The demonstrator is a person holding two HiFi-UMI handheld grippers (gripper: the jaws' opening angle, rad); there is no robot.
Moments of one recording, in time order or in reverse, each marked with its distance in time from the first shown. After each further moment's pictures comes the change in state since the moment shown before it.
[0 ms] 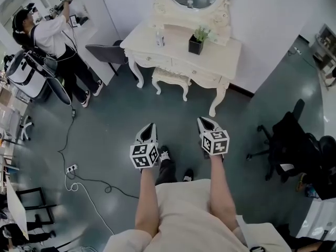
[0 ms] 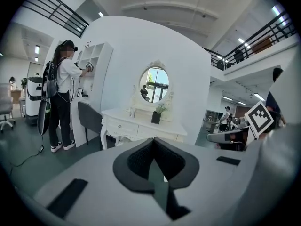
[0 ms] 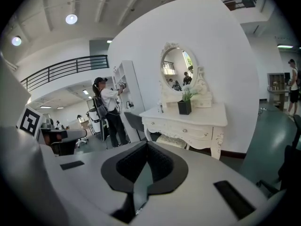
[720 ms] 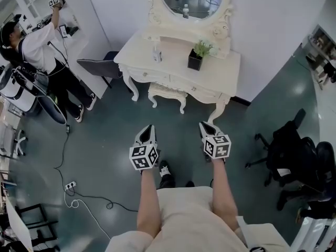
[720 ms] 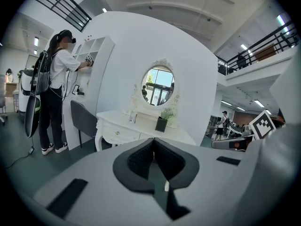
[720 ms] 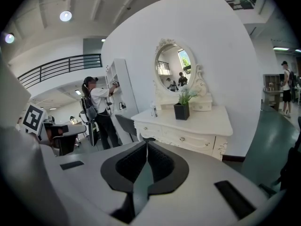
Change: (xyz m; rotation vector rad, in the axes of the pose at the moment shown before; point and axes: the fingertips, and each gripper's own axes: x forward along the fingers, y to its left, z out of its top) left arm 0.112 0.061 0.066 -0.042 -0.001 -0.043; right arm 0.090 -0.040 0.062 0.028 0.007 -0.076
